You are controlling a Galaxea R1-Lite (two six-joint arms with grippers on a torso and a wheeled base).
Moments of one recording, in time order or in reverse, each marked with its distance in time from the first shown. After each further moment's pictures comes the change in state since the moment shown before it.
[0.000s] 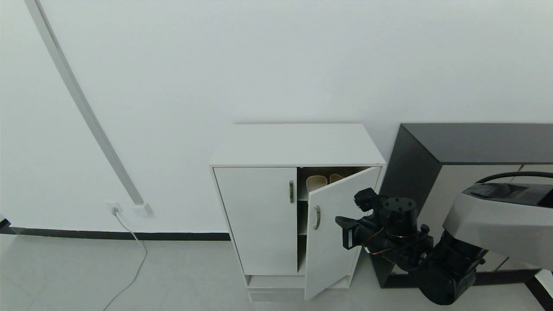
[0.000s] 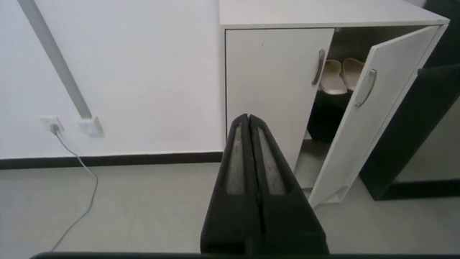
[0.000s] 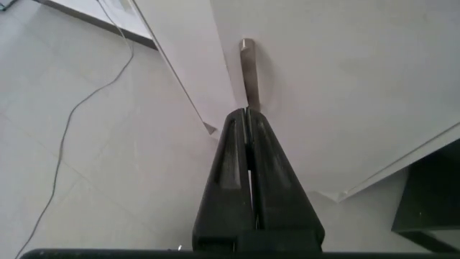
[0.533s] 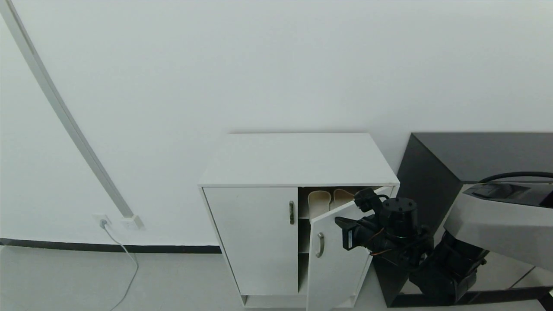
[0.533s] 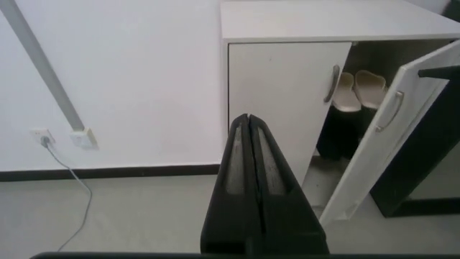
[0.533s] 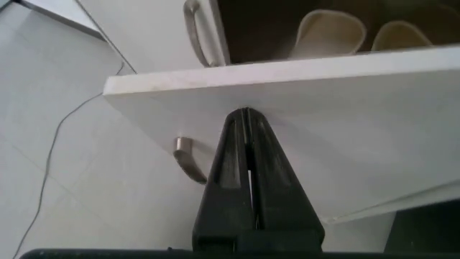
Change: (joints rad) left arm 0.000 0.000 0.000 0.000 0.000 -0.001; right arm 0.000 -0.002 0.003 0.000 0.000 0.000
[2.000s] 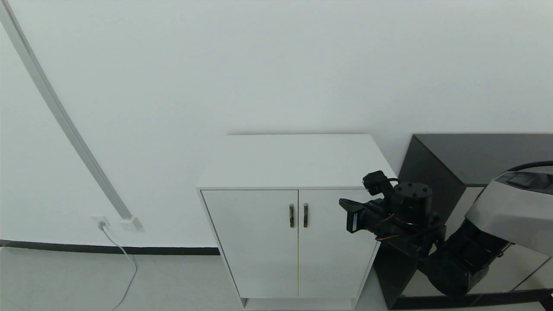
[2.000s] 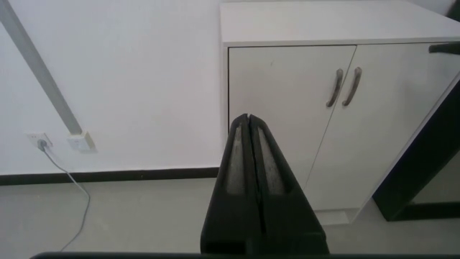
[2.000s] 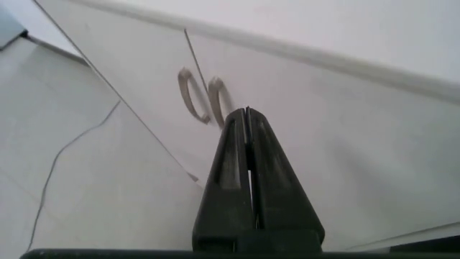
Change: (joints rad) left arm -0.001 0.000 0.000 0.000 0.000 0.000; right arm -0.012 -0.111 -0.010 0.006 -0.026 0.004
